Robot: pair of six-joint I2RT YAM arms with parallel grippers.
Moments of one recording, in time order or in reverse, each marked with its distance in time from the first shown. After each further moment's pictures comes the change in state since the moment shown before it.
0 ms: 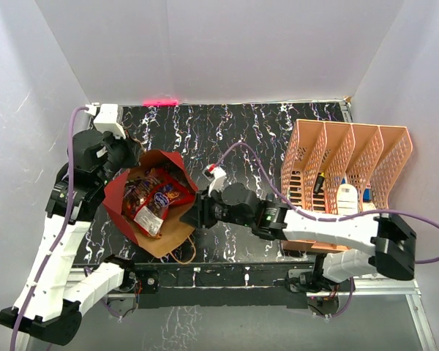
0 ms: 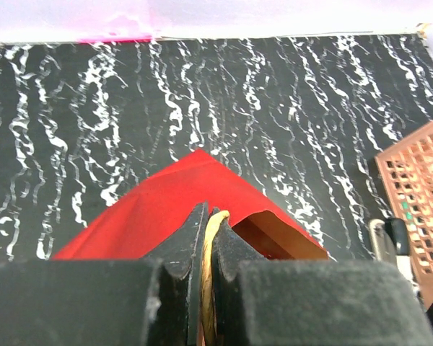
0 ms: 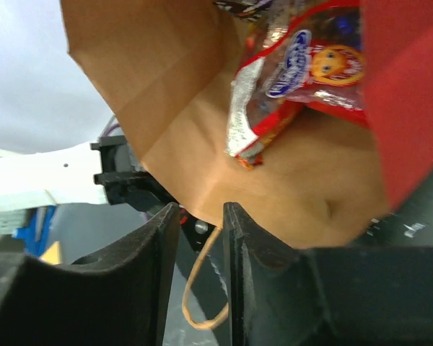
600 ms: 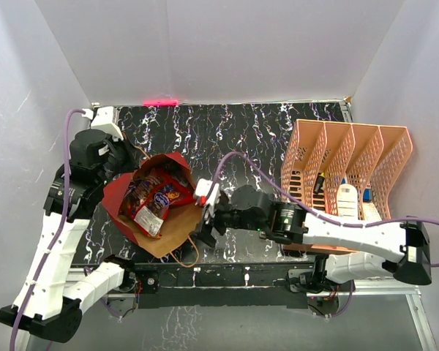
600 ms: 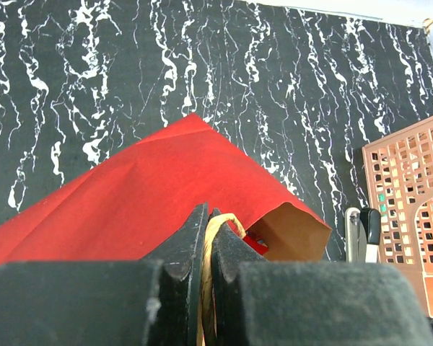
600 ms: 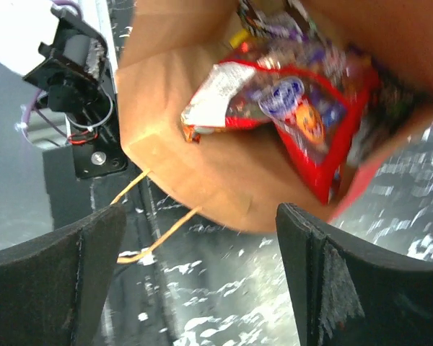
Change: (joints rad) left arm 0.000 0.021 0.045 -0.145 0.011 -0.171; right arm 0.051 -0.188 0.045 -0.291 0.002 -0.683
